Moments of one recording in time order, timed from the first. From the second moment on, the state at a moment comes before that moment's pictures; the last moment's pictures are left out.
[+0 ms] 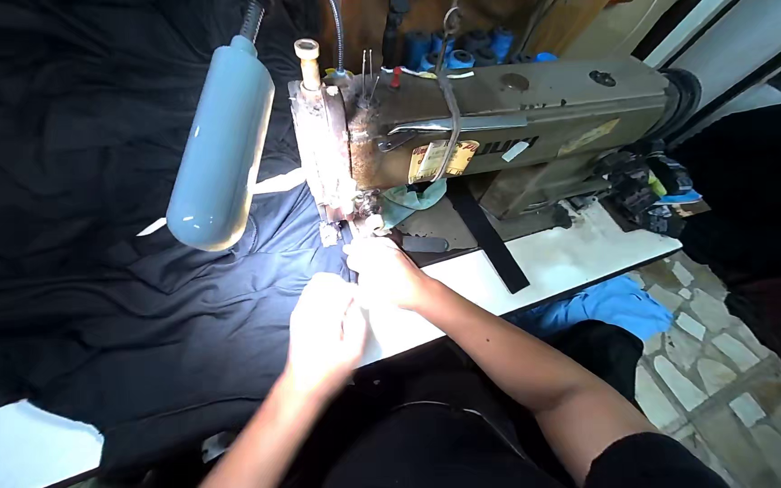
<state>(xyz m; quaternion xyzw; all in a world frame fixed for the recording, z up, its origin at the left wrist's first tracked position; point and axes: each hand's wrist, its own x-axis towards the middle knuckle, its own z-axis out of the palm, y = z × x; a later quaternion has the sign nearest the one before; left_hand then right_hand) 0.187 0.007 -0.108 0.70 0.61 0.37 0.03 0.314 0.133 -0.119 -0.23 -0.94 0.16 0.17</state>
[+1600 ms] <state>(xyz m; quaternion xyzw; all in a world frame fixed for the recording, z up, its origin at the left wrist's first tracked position) 0.147 0.039 -0.124 0.81 0.57 0.14 0.02 0.340 0.074 -0.141 -0.17 -0.94 0.05 0.29</state>
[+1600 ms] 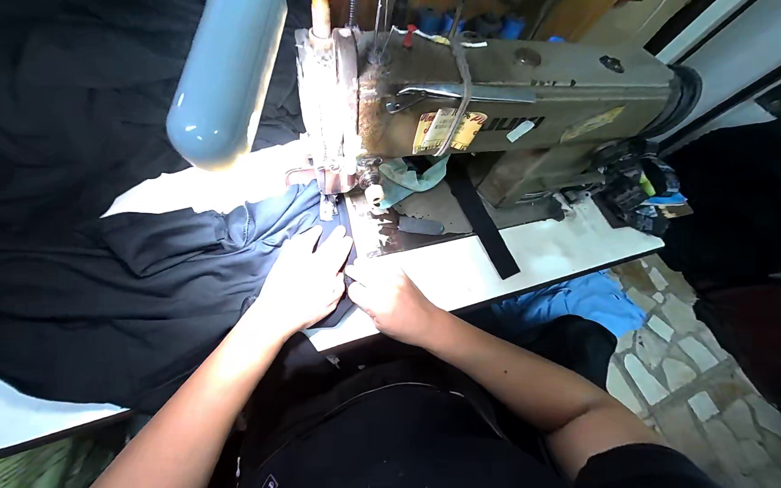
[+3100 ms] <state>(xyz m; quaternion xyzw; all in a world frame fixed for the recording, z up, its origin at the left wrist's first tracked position) 0.144 0.068 -0.133 0.77 0.59 0.25 -0.05 0.308 0.131 -0.119 -0.29 -0.94 0.10 0.15</state>
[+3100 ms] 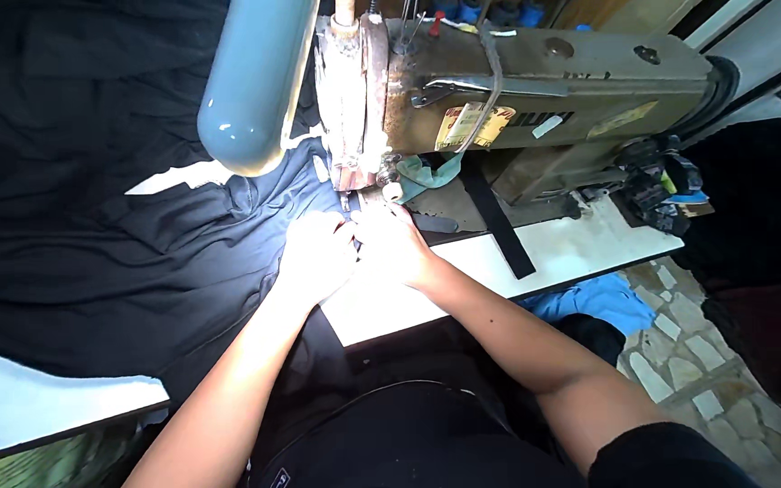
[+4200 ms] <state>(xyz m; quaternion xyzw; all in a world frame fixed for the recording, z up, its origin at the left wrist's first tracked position) 0.144 0.079 -0.133 0.76 0.60 0.23 -0.06 0.542 0.193 -0.090 -0.58 -0.74 -0.04 0.33</state>
